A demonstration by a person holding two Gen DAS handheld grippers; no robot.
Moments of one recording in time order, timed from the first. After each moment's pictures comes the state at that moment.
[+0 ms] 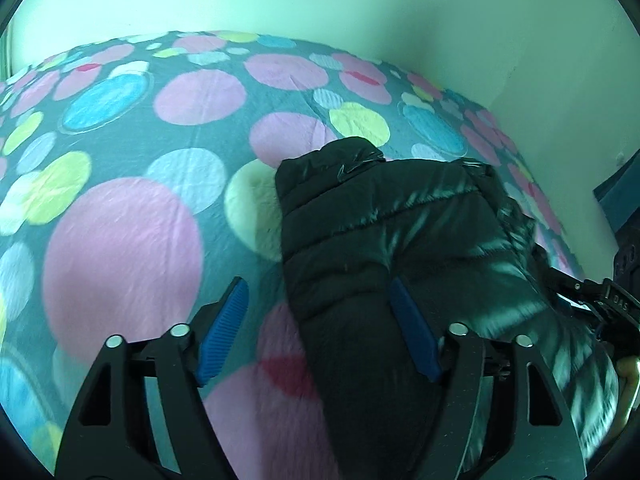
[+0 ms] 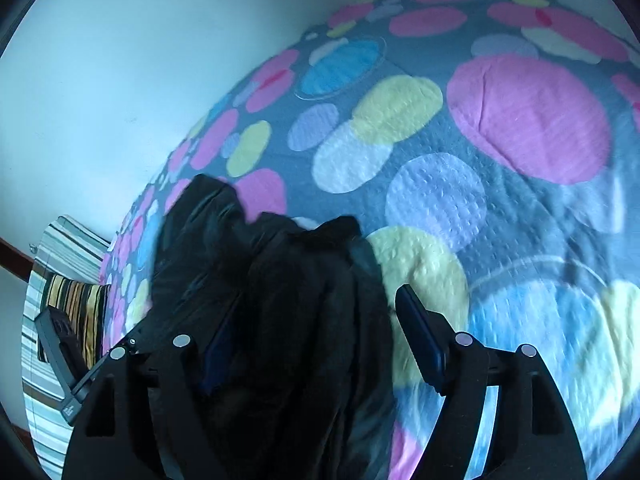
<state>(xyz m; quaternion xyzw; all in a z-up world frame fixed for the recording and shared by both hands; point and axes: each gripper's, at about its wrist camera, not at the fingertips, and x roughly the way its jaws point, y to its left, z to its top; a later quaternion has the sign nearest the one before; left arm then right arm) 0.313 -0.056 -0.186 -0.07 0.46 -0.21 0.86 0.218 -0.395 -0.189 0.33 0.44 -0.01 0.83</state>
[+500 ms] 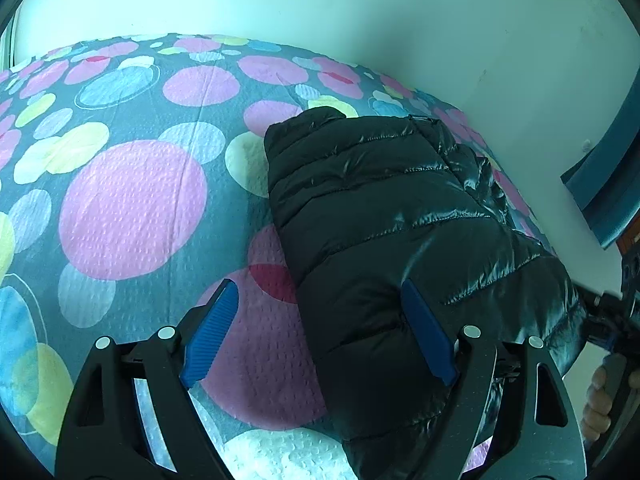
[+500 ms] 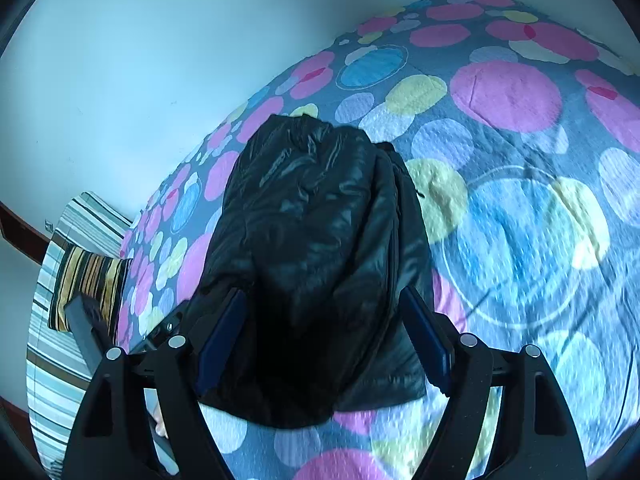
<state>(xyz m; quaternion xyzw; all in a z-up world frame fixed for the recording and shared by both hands) 0.244 -0.040 -0.184 -0.08 0.45 -0.24 0.86 0.129 -0.335 -0.152 0.31 0.44 0.00 0.84</state>
